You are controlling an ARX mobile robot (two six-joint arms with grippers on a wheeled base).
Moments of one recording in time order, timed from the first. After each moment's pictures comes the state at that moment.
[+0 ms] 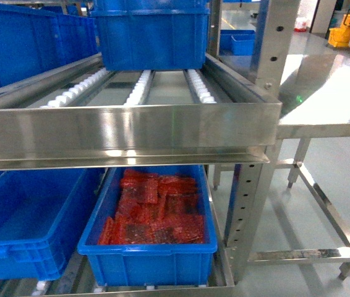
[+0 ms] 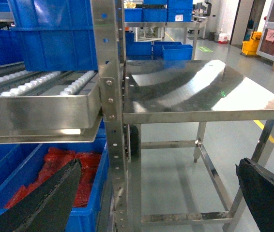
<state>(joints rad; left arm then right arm) -0.50 0.60 0.27 0.14 -0.61 -0.12 0.00 0.01 0.01 -0.01 0.00 0.00</state>
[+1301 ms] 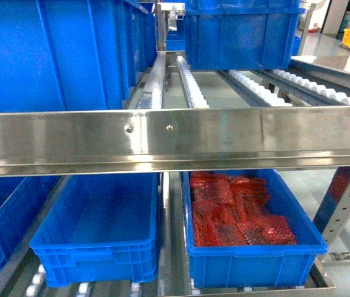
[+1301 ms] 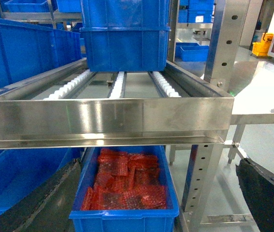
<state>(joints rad) -0.50 0.60 0.27 0.14 -0.61 -0.12 0.00 0.01 0.01 0.00 0.00 0.00</state>
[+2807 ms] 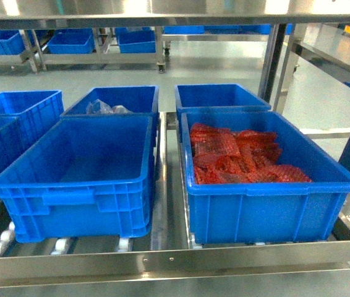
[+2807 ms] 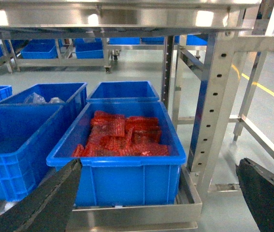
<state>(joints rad) -0.50 0.60 0.27 0.14 -0.61 -0.12 0.00 0.01 0.01 0.00 0.00 0.00</state>
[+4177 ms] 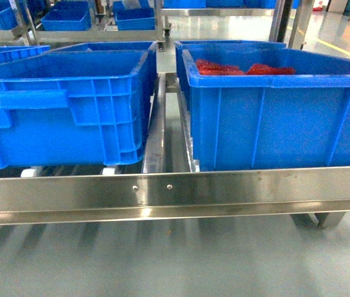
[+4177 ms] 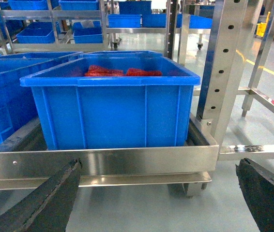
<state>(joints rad) -0.50 0.60 0.27 0.14 -0.61 -0.12 0.00 0.01 0.01 0.00 0.00 0.00</state>
